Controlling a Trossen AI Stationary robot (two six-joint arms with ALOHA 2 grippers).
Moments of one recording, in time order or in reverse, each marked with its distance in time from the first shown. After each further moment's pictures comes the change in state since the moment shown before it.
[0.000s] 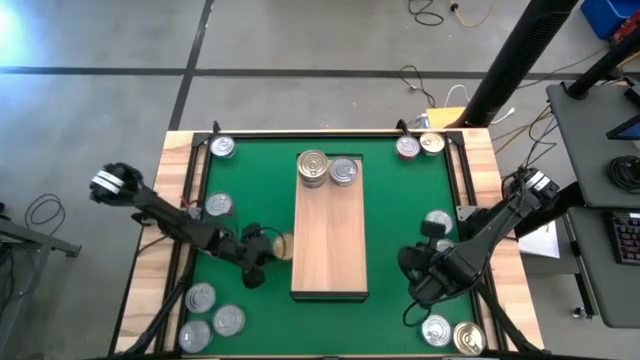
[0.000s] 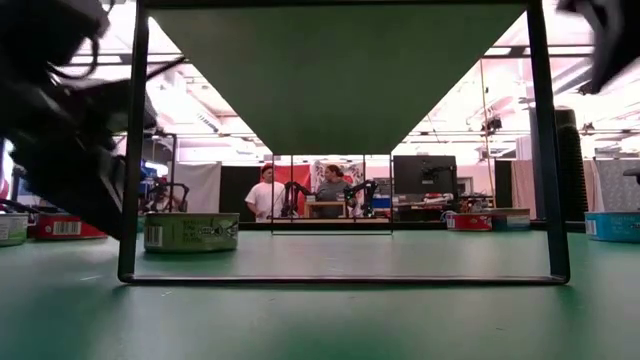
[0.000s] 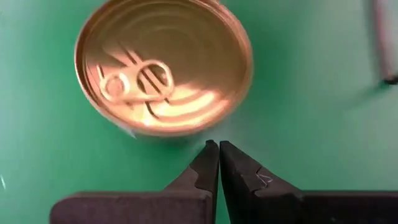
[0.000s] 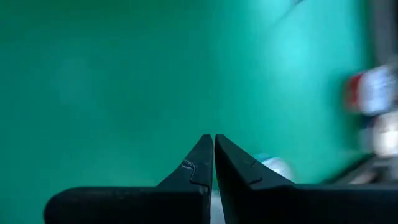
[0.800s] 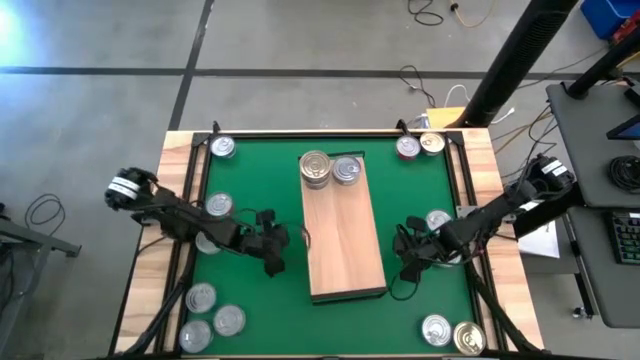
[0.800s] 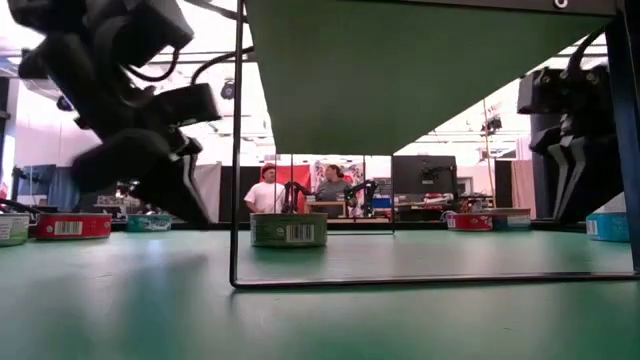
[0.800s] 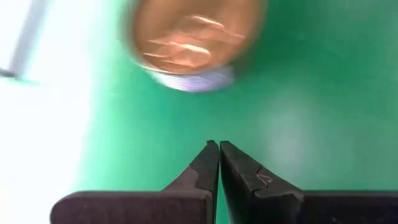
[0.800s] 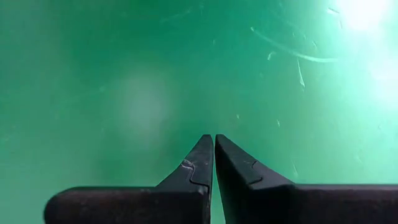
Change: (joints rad) left arm 0.135 0.158 0.217 -0.143 -0.177 0.229; right arm -0.226 -0.222 -0.656 0.912 -0.080 -0.303
